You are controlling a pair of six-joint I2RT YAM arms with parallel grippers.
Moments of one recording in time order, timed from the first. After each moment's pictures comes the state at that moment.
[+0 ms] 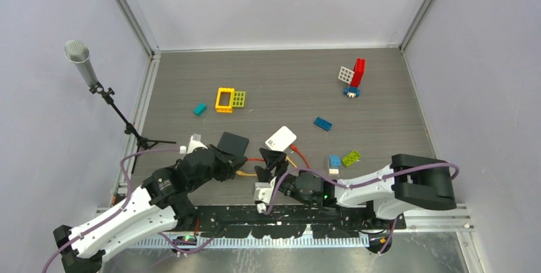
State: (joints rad) left arm -0.93 0.55 0.53 -0.58 -0.24 -1.64; right arm 1.42 1.38 0.41 0.93 0.39 -0.94
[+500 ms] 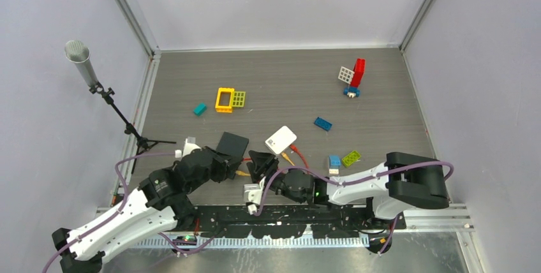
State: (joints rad) left arm -0.93 0.51 0.53 -0.67 -0.29 -1.74; right arm 1.42 1.49 0.52 0.93 0.36 -1.05
